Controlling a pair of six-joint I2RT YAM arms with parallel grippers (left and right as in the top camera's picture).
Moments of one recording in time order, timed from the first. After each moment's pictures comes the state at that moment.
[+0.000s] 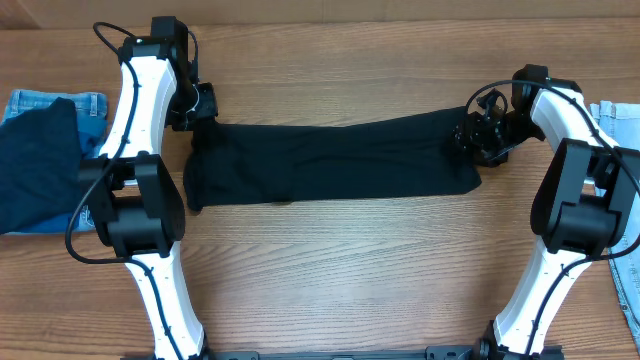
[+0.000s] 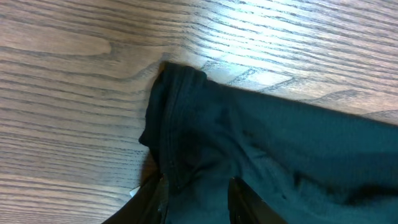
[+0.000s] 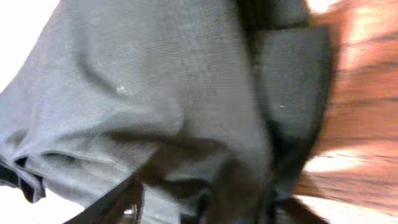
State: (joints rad) left arm 0.05 2.28 2.04 -1.23 0.04 -0.18; right arm -0.20 2.25 1.66 -1.04 -0.52 0.08
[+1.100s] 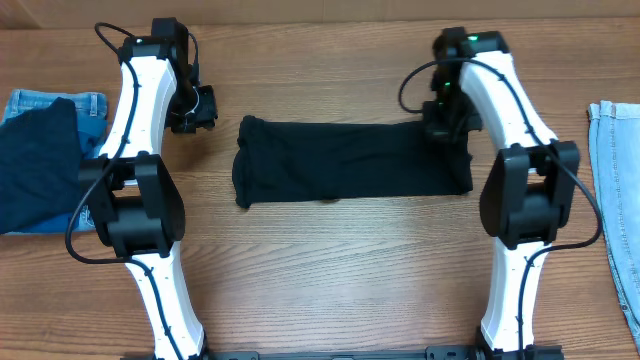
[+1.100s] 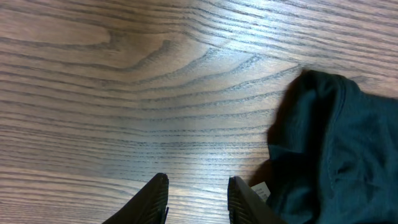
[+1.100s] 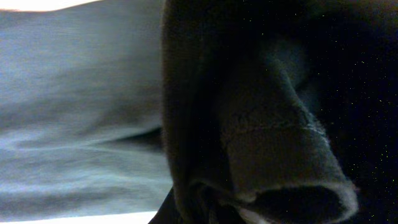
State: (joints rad) left arm 0.05 2.28 2.04 -1.26 0.04 -0.15; right arm 0.14 2.31 2.04 -1.42 0.06 0.12
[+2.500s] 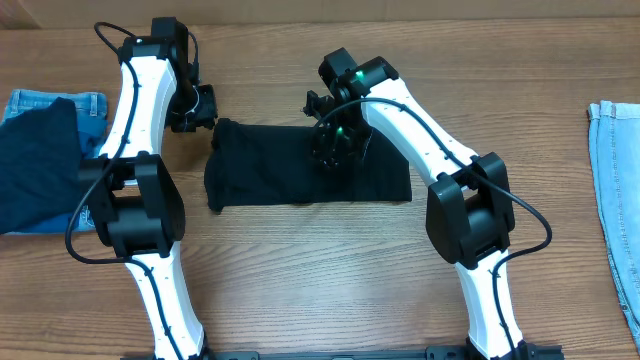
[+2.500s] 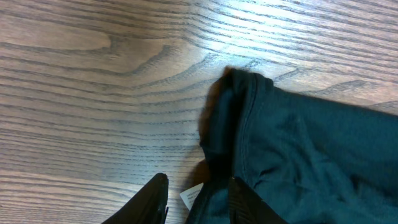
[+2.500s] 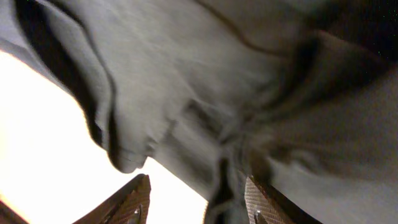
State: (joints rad) left arm 0.05 2.28 2.04 -1.25 0.04 -0.15; right arm 0.50 2.31 2.05 -1.27 -0.31 -0.07
